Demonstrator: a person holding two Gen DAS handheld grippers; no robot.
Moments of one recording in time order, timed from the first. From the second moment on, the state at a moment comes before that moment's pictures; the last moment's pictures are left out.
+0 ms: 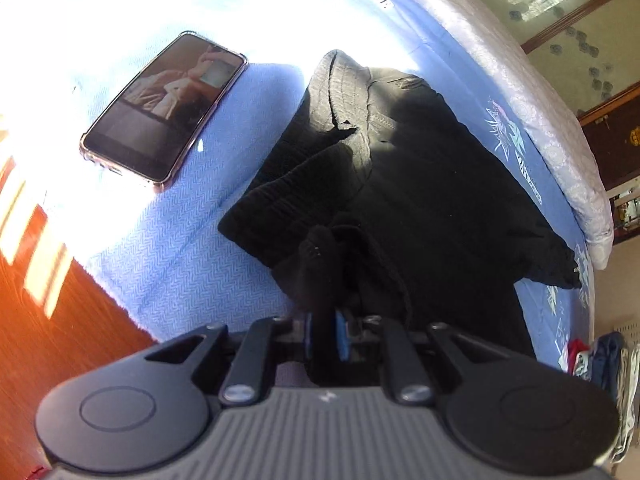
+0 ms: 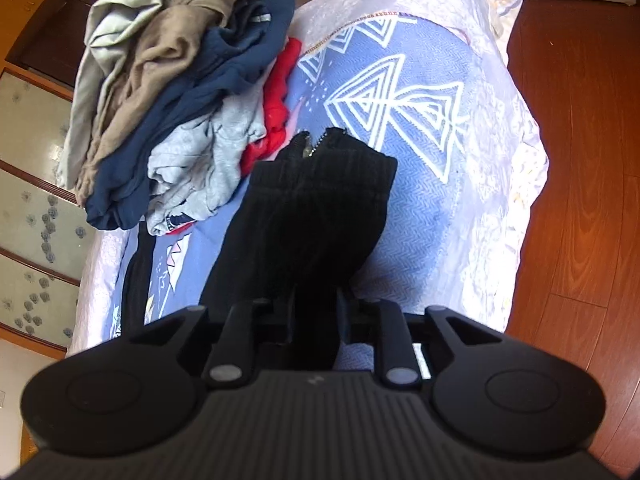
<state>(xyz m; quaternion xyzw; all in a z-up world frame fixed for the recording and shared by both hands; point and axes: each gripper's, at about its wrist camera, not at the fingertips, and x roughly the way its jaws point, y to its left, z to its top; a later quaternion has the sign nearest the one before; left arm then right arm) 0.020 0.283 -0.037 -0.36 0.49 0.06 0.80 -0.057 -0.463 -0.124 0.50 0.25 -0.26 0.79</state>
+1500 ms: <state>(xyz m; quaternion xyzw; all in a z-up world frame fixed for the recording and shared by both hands) 0.273 0.307 -0.007 -0.33 0.41 0.11 0.84 0.371 -0.349 -0.039 0.21 0.25 -0.06 0.94</state>
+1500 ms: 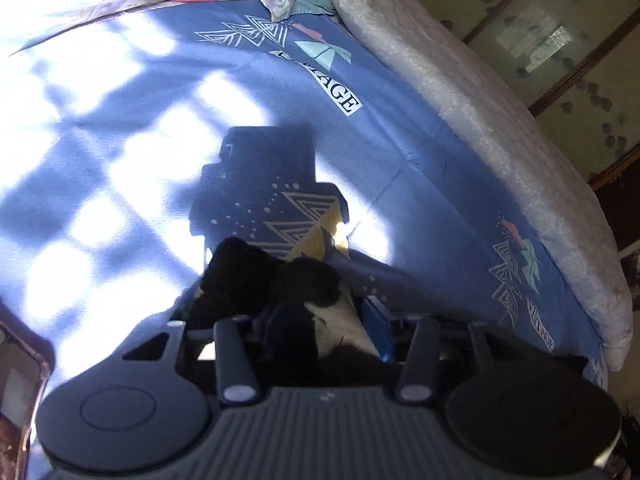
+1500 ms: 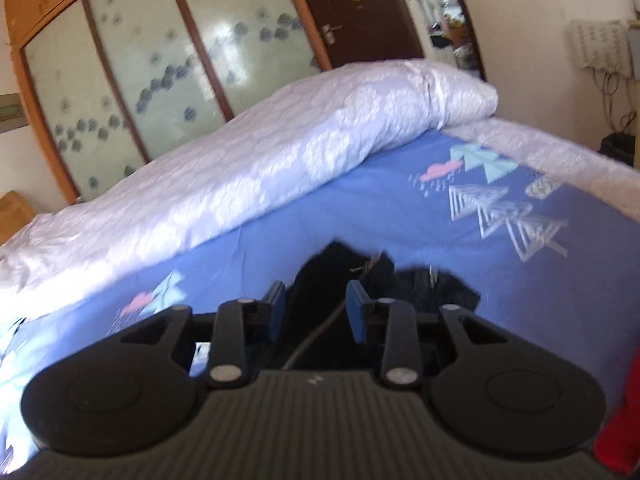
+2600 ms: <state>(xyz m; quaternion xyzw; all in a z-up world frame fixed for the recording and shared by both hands) 0.186 0.250 -0.070 -0.35 0.45 0.03 0.82 0.451 -0.398 -0.057 0.26 0.22 -0.17 0.93</state>
